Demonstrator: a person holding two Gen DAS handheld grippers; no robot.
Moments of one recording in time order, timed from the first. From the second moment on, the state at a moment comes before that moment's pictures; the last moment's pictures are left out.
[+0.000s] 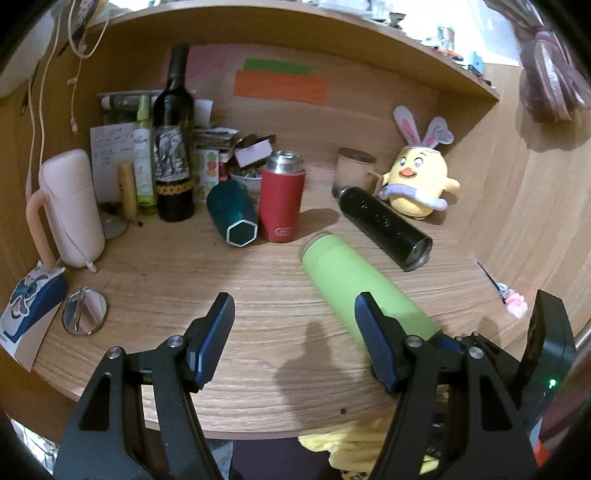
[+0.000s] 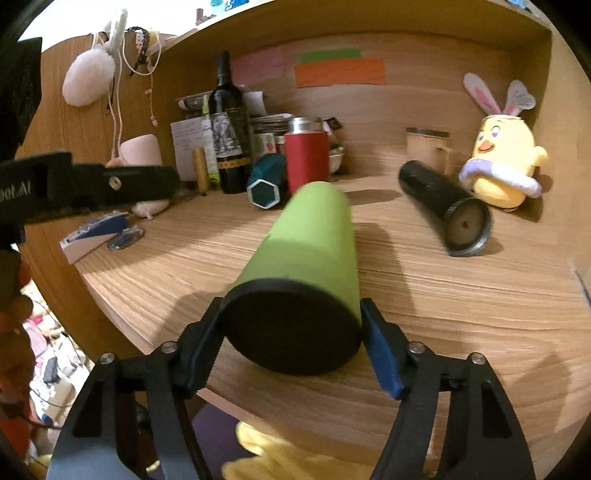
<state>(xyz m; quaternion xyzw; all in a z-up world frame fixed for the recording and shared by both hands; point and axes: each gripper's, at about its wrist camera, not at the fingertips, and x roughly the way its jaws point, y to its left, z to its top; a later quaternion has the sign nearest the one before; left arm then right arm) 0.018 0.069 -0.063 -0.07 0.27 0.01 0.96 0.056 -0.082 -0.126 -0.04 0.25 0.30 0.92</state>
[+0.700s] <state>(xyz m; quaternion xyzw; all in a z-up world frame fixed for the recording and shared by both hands) 0.036 0.029 -0.009 -0.05 0.24 -0.12 0.96 0.054 -0.113 -0.051 -0.01 0.15 0.32 0.94</state>
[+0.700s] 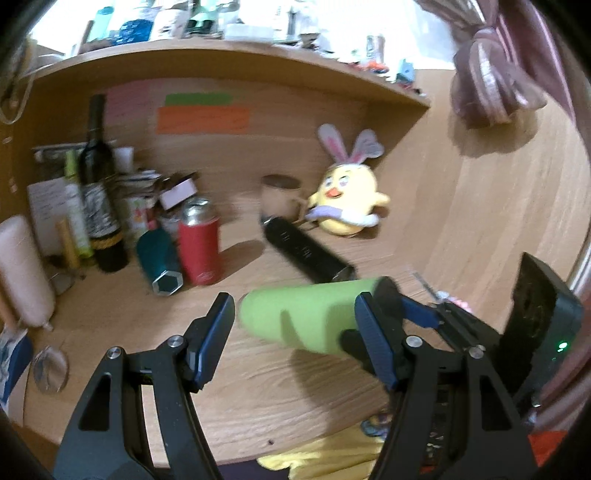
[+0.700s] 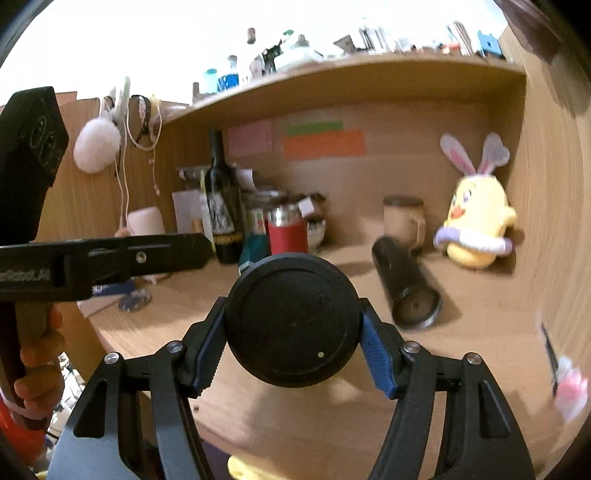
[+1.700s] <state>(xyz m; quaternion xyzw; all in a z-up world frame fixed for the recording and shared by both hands) 0.162 0.086 0.025 -0.08 0.29 -0.10 0.95 0.166 -0.047 -0.003 -0.03 0.17 0.37 0.91</state>
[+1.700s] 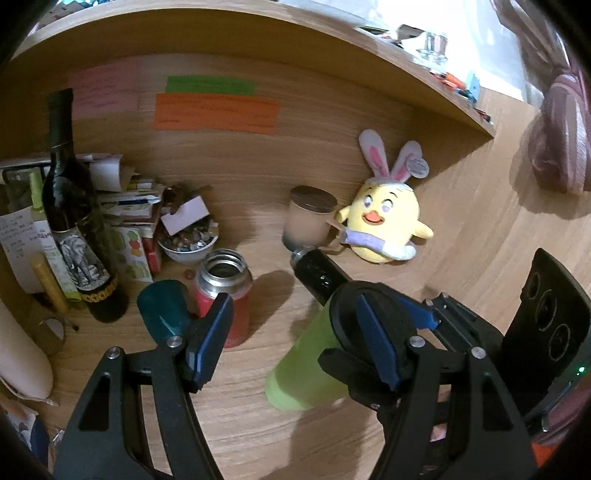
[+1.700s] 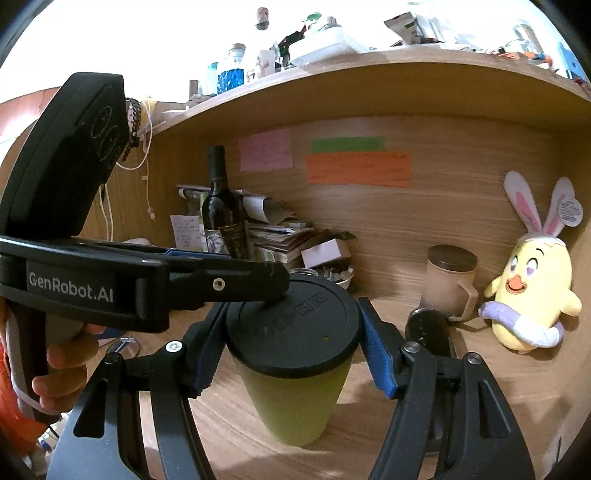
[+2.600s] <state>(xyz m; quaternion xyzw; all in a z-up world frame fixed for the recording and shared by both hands) 0.068 0.065 0.038 -0.05 0.19 -0.09 0.98 0.108 -0.113 0.012 0.00 0.16 0.36 0.92</state>
